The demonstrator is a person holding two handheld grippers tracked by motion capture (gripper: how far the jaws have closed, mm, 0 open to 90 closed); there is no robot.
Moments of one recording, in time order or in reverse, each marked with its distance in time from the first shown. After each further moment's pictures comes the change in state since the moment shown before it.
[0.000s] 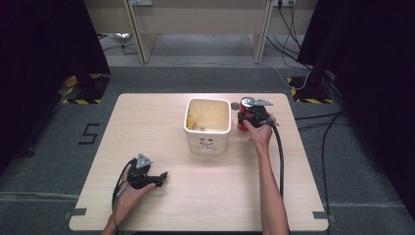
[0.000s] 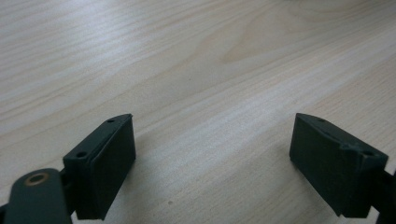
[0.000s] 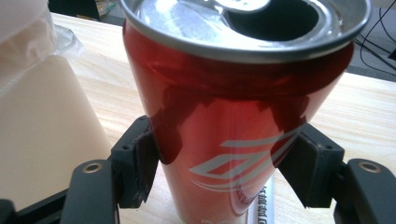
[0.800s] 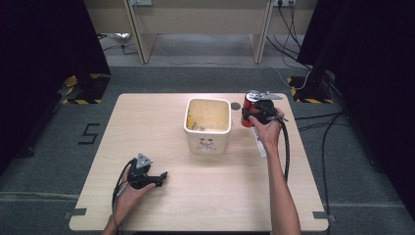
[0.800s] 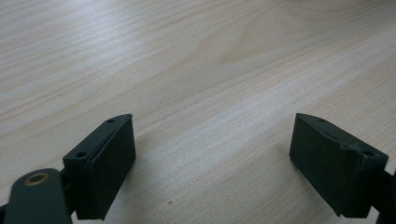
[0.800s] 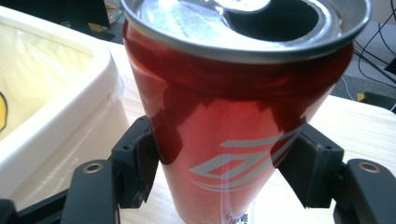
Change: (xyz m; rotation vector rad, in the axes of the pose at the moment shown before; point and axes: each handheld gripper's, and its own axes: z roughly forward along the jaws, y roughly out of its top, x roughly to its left) left arm 0.000 0.000 0.000 0.000 0.000 0.000; right arm 0.000 0.029 -0.052 -0.015 0.023 -0.015
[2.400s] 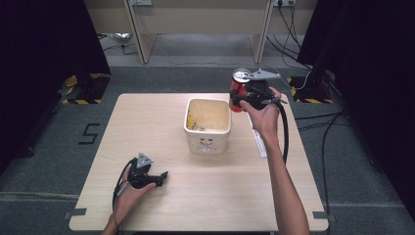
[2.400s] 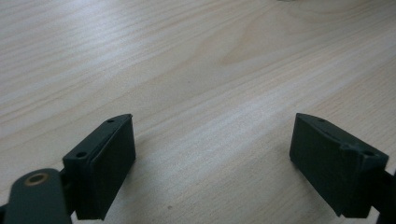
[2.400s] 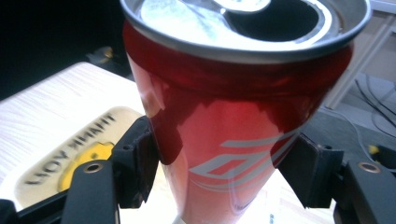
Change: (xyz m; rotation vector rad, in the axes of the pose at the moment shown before) left arm 0.000 0.001 0.001 -0.002 0.000 0.001; right arm 0.055 0.081 -0.077 -0.107 0.104 -0.103
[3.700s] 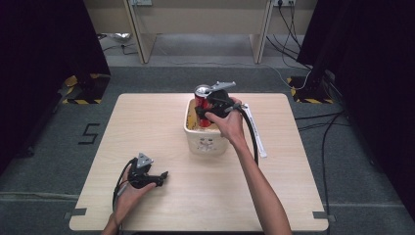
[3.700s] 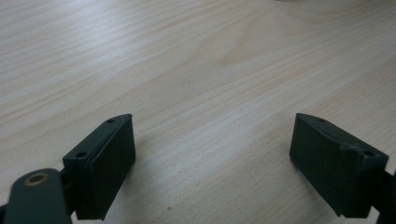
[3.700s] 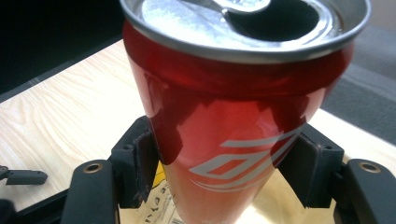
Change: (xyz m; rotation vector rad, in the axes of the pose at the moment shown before) left arm 0.000 0.000 0.000 0.003 -0.001 0.008; right arm 0.073 -0.016 0.073 0.138 0.205 -0.056
